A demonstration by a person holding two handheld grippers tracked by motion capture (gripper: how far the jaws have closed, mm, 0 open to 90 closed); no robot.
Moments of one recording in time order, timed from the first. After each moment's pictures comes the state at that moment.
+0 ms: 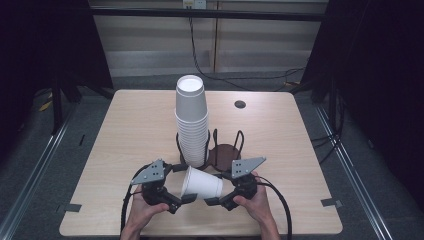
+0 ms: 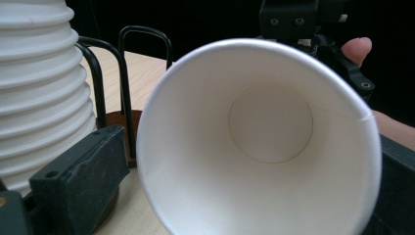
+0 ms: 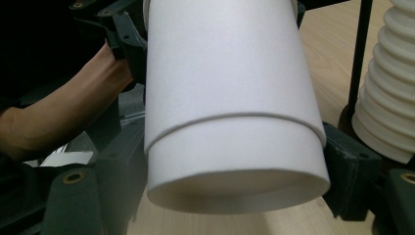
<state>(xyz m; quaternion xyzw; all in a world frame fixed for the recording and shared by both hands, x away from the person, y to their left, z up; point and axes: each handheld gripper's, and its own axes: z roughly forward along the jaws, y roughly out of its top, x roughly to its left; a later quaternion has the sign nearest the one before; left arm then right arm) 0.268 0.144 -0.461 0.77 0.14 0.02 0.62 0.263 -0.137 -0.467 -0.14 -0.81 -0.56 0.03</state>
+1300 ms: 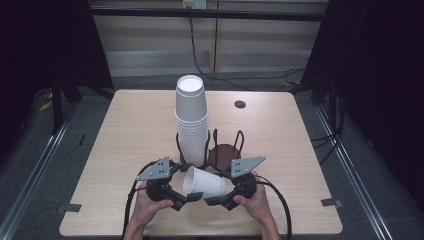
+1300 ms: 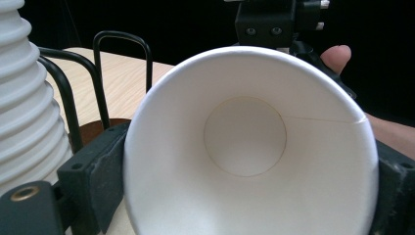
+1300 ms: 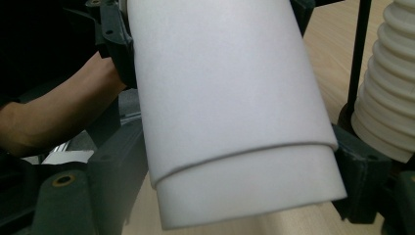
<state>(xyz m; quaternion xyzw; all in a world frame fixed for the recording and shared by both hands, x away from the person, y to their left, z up) 0.272 0.132 -0.453 0.78 0.11 0.00 0.62 0.266 -0.136 -0.470 -0.14 -0.81 -0.56 0.03</state>
